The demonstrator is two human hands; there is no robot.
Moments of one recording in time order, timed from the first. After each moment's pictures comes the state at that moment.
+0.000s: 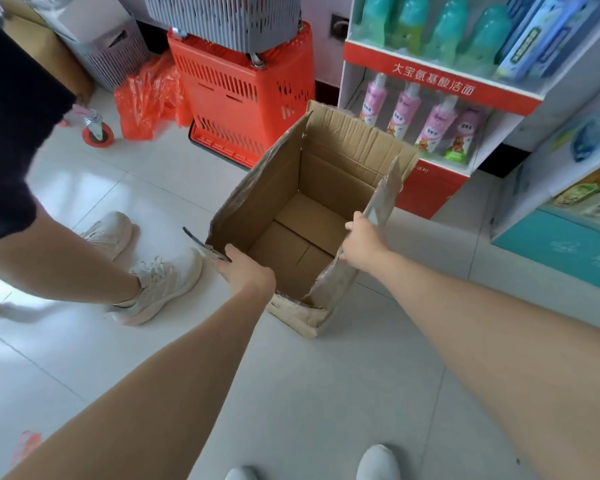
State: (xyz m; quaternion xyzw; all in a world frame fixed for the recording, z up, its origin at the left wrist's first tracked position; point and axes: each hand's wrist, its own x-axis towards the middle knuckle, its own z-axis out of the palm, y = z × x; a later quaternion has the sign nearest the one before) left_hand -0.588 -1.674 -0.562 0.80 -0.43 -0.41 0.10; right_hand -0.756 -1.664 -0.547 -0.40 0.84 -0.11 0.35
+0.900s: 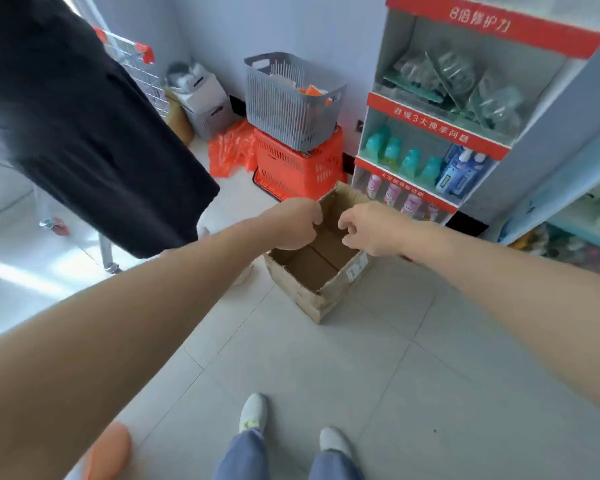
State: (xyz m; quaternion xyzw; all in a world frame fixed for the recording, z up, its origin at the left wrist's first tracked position) left_hand -0.589 -1.593 -0.093 0.51 -0.81 -0.26 -0.09; right_hand -0.741 -1.563 -0.098 -0.73 0.64 0.09 0.23
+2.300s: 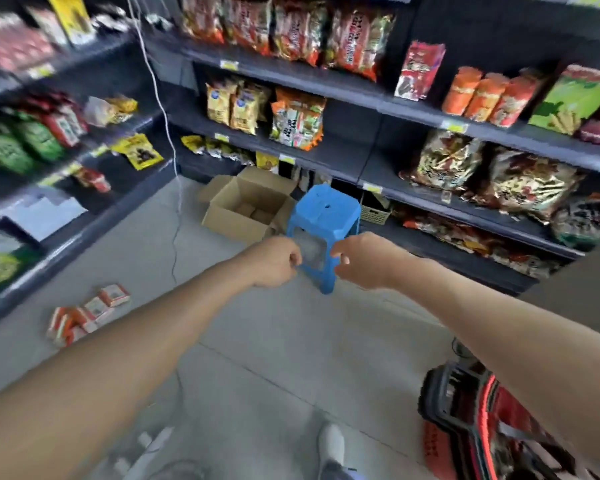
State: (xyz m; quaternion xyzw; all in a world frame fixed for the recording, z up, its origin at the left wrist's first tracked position) left_hand -0.328 -0.588 0.021 0.86 0.42 -0.06 0.29; right_hand -0.171 -0.650 0.034 -0.72 -0.66 0.16 -0.11
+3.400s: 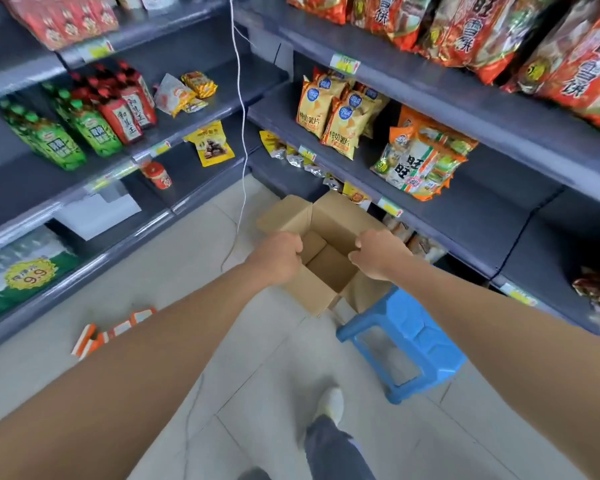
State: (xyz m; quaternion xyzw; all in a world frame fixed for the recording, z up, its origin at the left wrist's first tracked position) left_hand -0.328 -0.066 -0.113 0.73 0.61 0.01 0.31; right_hand -0.145 -0.070 -0.105 -0.72 -0.65 0.23 -0.09
